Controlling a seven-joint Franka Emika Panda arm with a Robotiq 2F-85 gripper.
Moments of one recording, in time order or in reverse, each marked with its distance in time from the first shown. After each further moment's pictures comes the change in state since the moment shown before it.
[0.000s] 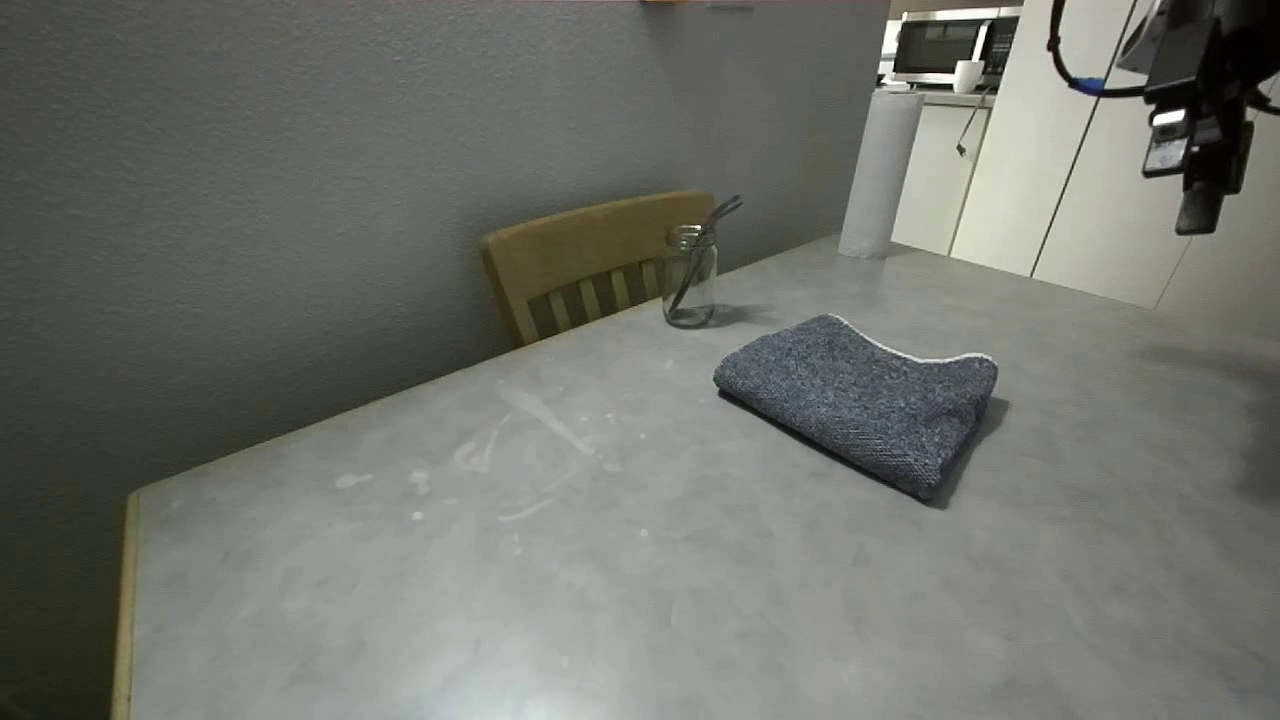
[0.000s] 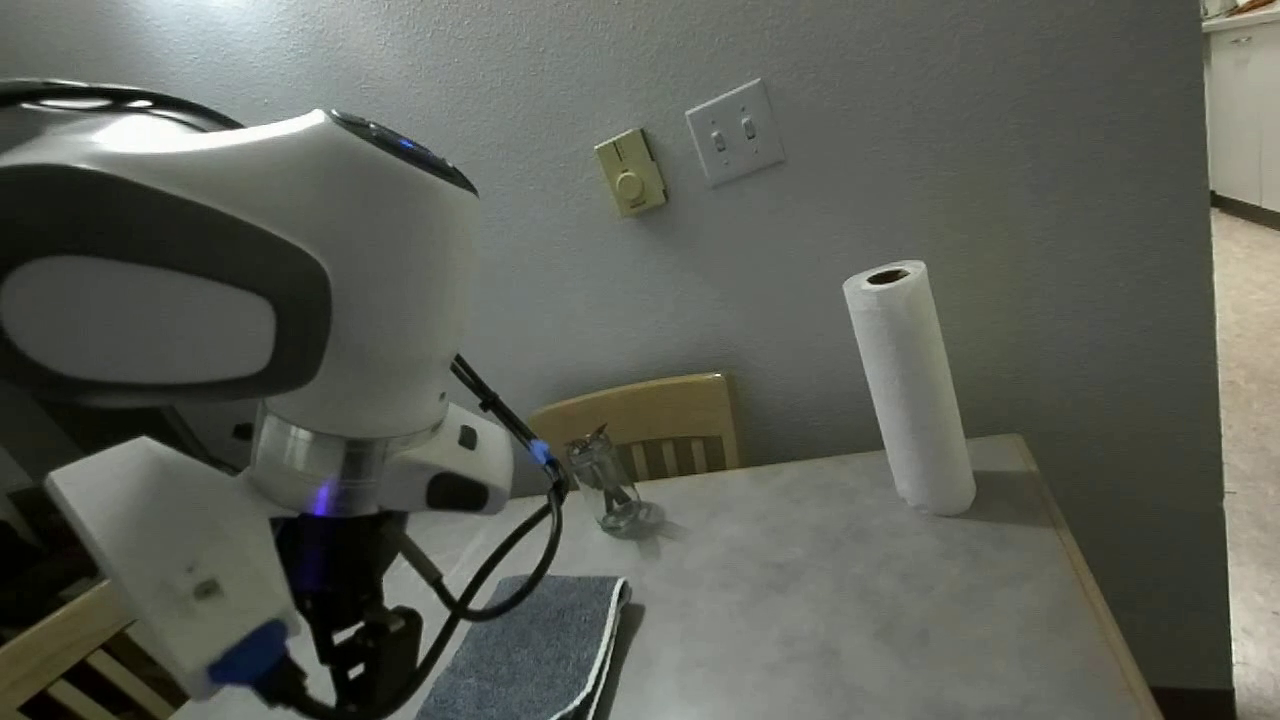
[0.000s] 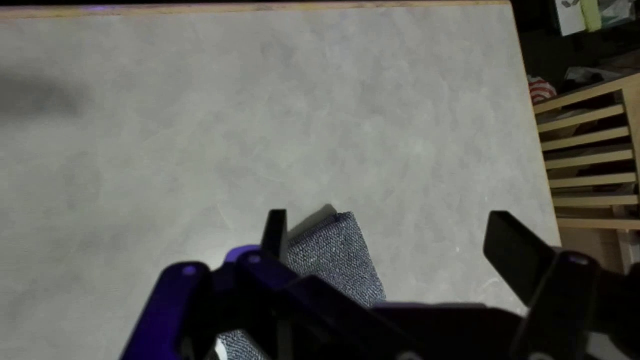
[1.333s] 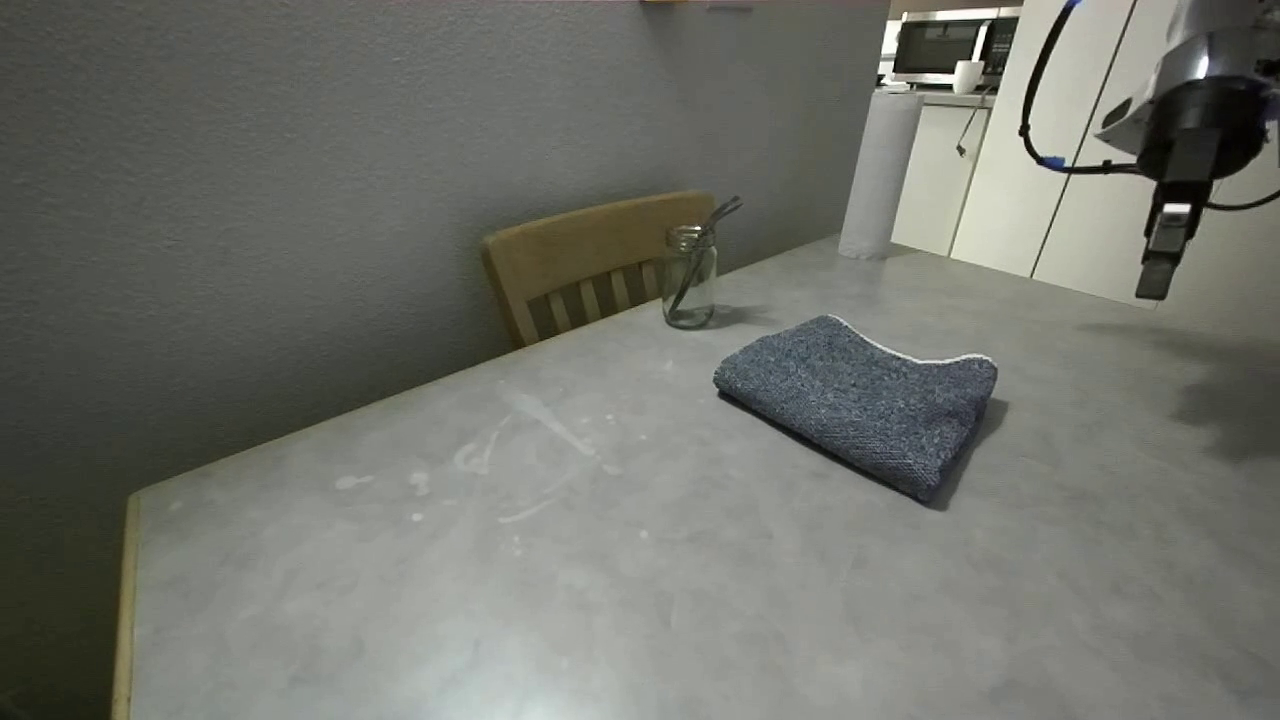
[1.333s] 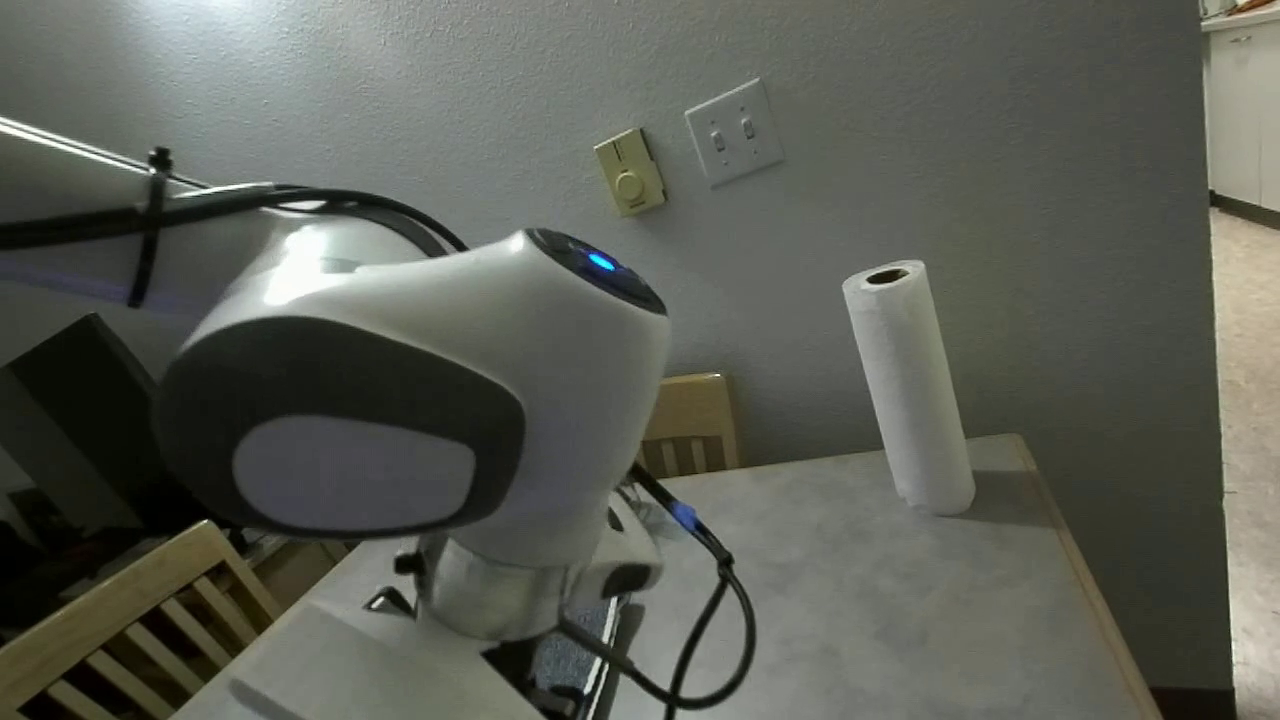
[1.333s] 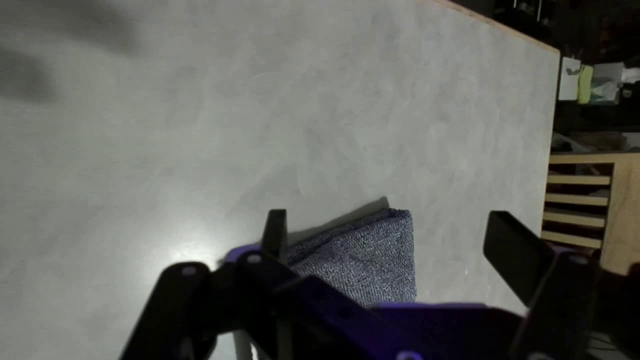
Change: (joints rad) arm -0.155 0.210 0.030 0.081 0.010 0.055 -0.469
